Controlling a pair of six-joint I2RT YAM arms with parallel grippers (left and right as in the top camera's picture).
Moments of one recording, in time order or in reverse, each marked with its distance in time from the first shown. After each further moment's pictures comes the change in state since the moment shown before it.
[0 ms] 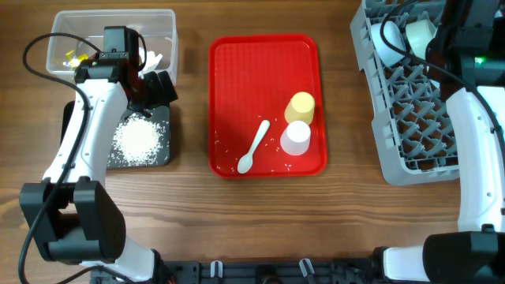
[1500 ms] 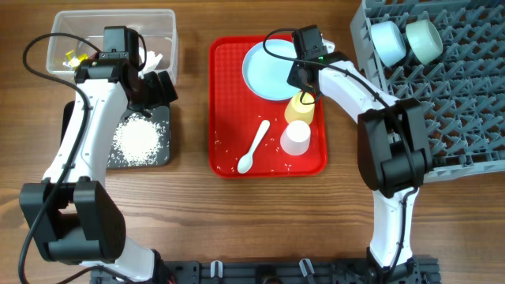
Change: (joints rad) left arm 0.000 0.000 0.000 0.000 0.000 0.000; right arm 0.380 0.635 -0.010 0.126 -0.683 1.122
